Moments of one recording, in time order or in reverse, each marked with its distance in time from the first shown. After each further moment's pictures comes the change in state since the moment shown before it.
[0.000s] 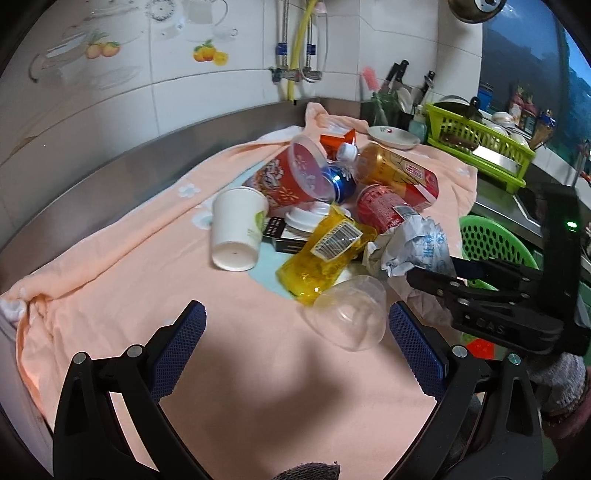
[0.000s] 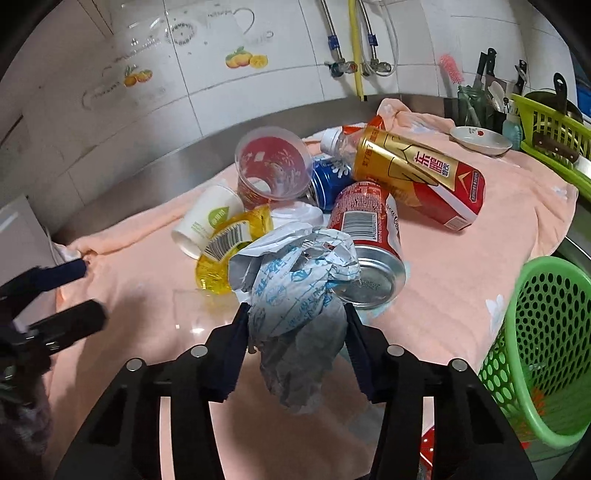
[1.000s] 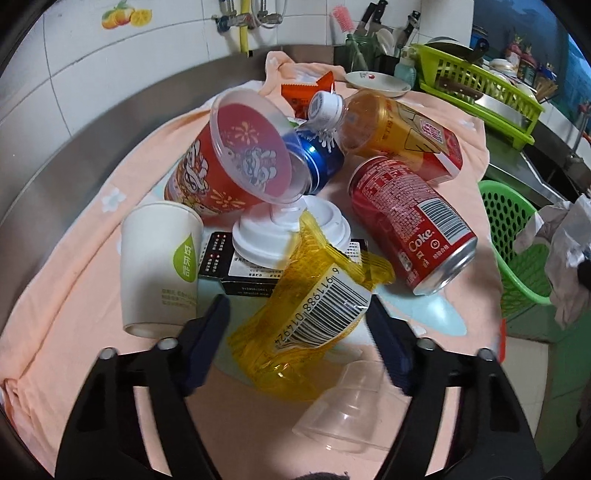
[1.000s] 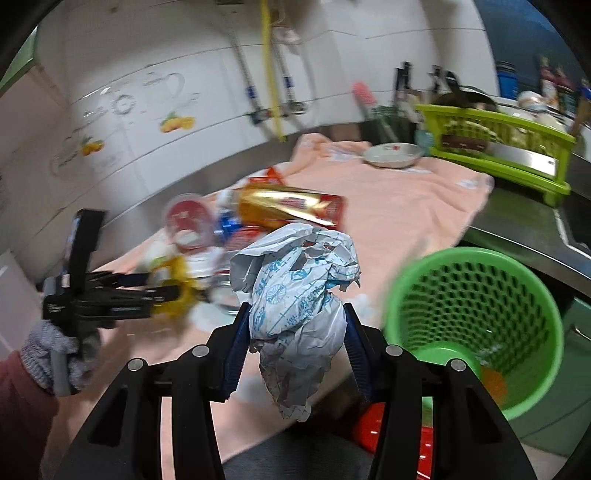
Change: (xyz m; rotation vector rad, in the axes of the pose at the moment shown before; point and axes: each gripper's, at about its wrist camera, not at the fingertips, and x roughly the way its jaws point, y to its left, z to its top) left arm 0.122 -0.024 0.050 0.112 0.199 -0.076; right arm -0.096 -0.086 -0.015 0.146 -0.132 -0.182
